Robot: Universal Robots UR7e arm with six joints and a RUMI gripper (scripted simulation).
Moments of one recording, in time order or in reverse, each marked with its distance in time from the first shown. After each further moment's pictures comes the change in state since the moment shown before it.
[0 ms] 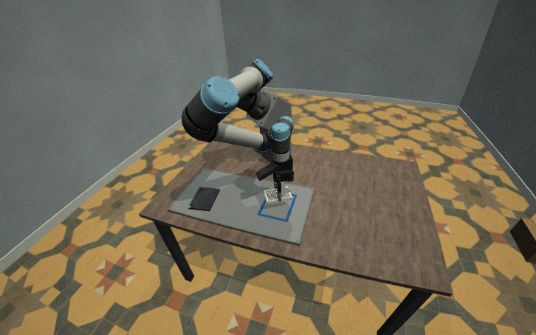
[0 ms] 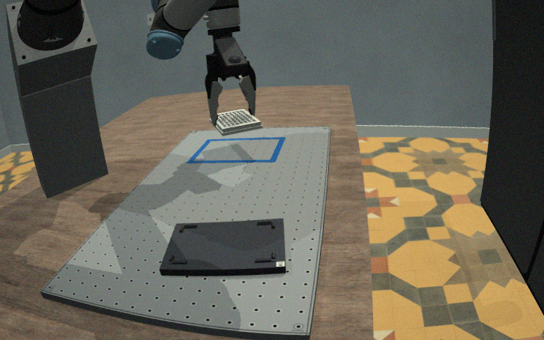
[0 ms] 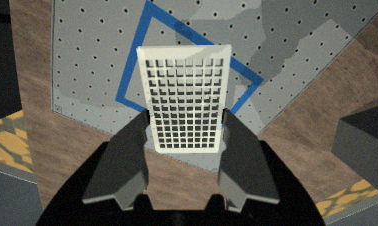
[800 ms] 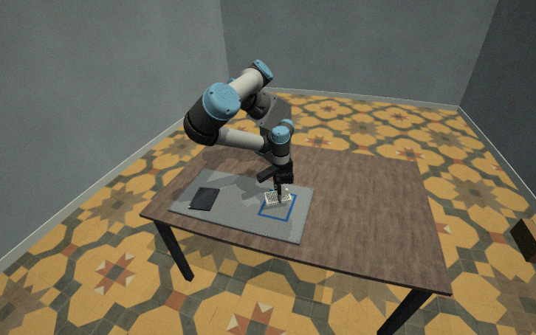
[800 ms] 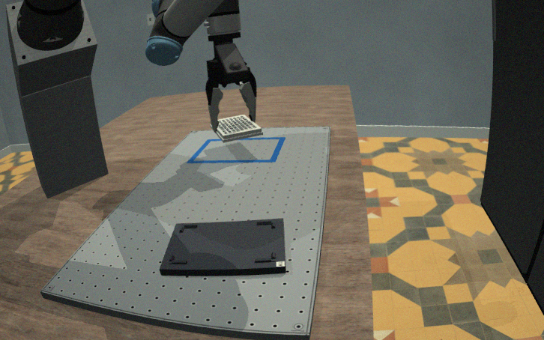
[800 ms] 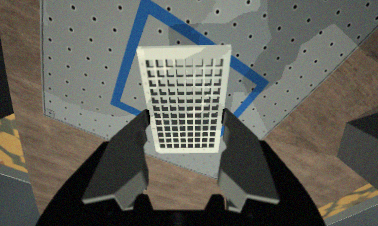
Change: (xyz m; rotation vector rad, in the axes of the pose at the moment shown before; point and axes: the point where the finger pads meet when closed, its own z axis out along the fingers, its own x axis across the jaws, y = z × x) arm 0.000 0.000 0.014 0.000 0.000 0.000
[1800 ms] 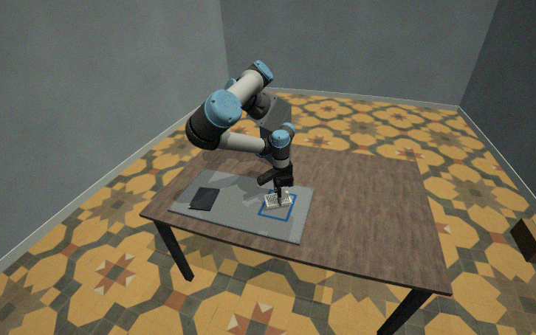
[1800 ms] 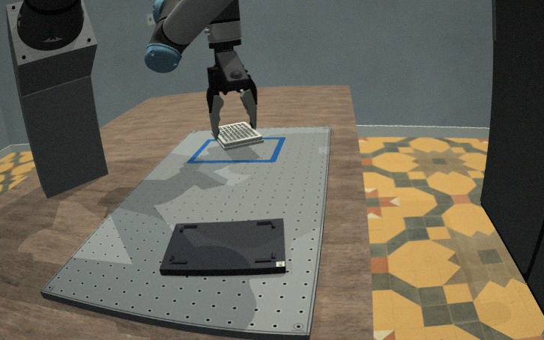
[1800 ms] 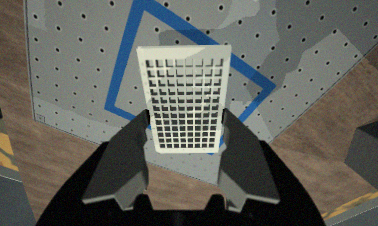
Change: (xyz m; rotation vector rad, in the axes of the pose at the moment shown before) arm 0.000 0.000 0.017 0.000 0.000 0.000
